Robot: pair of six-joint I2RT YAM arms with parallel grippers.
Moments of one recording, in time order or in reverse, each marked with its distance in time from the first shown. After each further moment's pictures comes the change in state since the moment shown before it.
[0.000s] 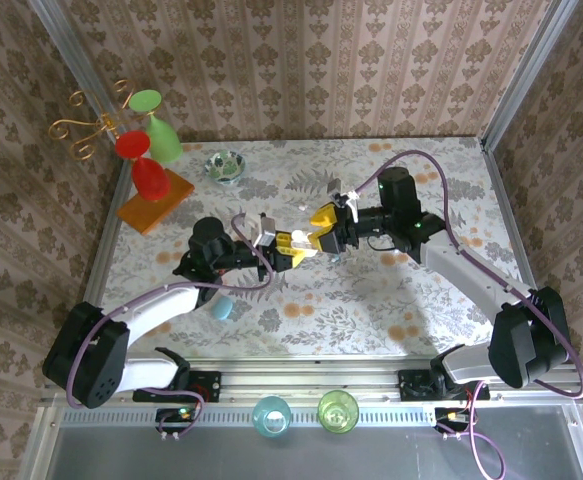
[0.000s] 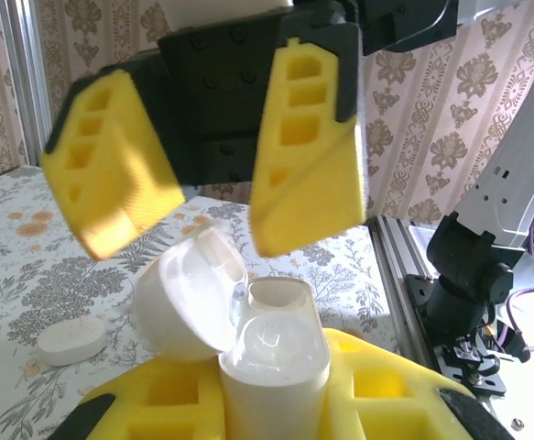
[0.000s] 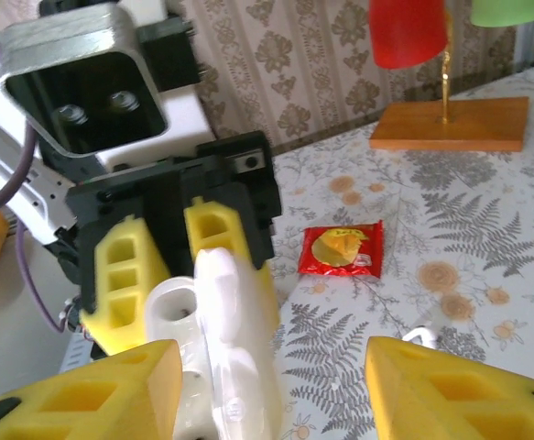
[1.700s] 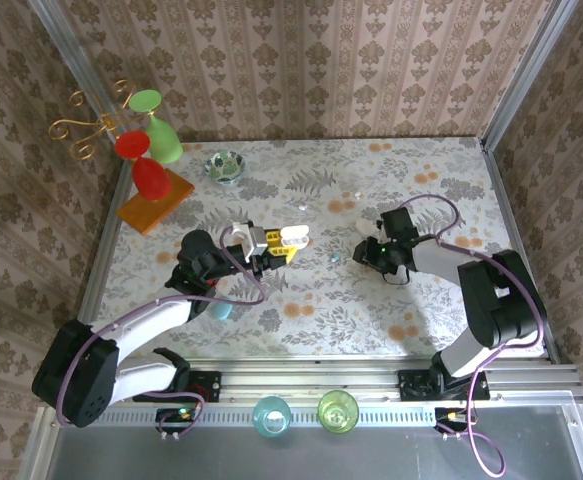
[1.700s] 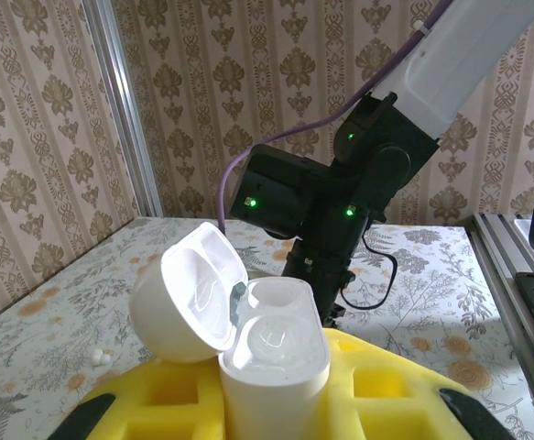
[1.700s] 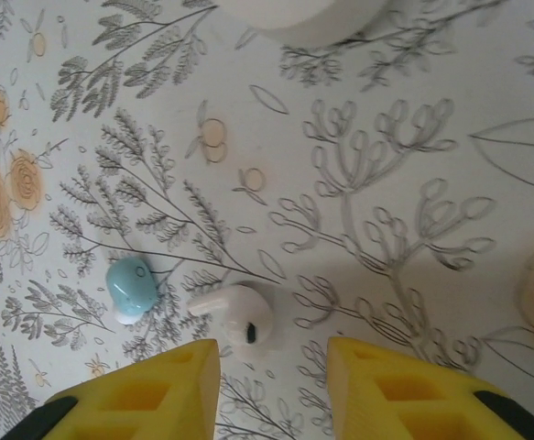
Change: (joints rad) left arm 0.001 -0.107 -0.093 0.075 -0.175 0.173; right arm -0.133 0.225 -0.249 -0.108 0.706 0.782
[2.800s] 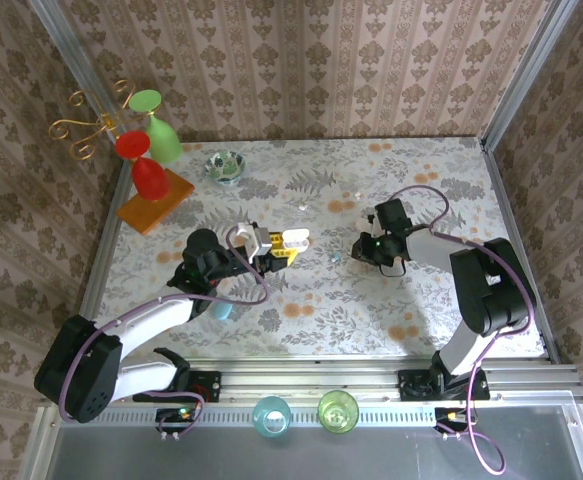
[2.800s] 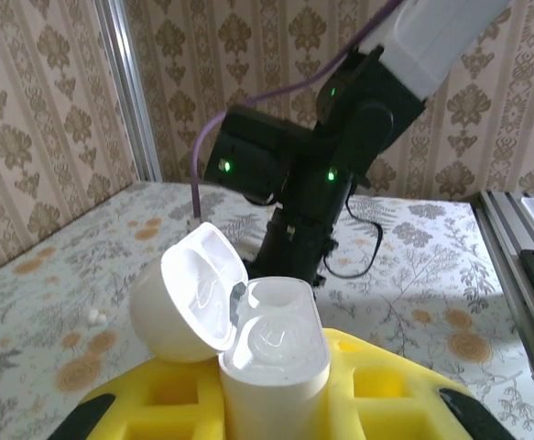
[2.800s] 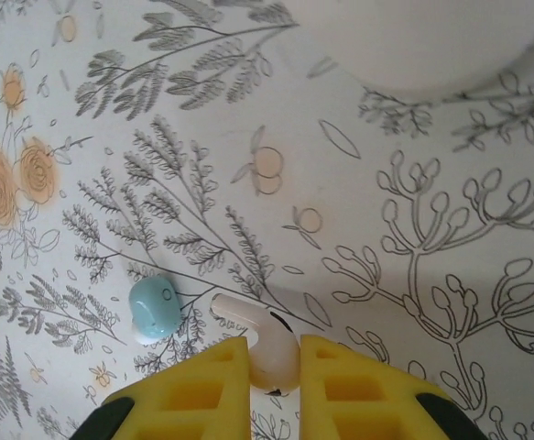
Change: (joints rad) left arm 0.002 0.024 -0.002 -0.082 -0.026 0.026; right arm 0.016 0.076 0.111 -0.076 -0.026 -0.143
